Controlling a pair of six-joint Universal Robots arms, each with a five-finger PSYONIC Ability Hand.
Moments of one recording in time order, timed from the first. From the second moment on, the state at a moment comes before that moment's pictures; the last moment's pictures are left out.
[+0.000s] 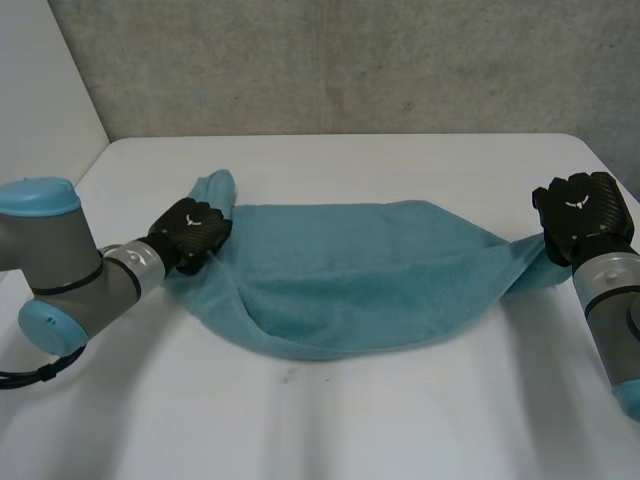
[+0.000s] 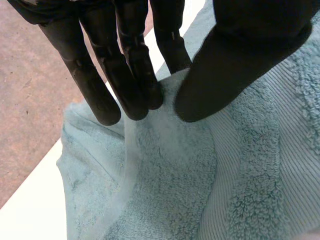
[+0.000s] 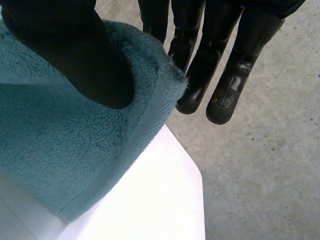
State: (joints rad) left arm 4.52 -2.27 -1.35 3.30 -1.11 3.80; right arm 1.73 -1.31 1.85 -0.51 1.53 2.51; left_hand 1.13 1.14 1.14 1.14 0.96; right_hand 0.98 1.18 1.19 1.19 0.98
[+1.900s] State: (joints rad) left arm 4.57 -2.02 -1.46 3.66 -1.49 3.35; right arm 1.79 -1.20 1.47 -0.35 1.49 2.50; left_hand 1.19 1.22 1.22 1.22 1.04; right_hand 0.98 1.18 1.19 1.20 0.99
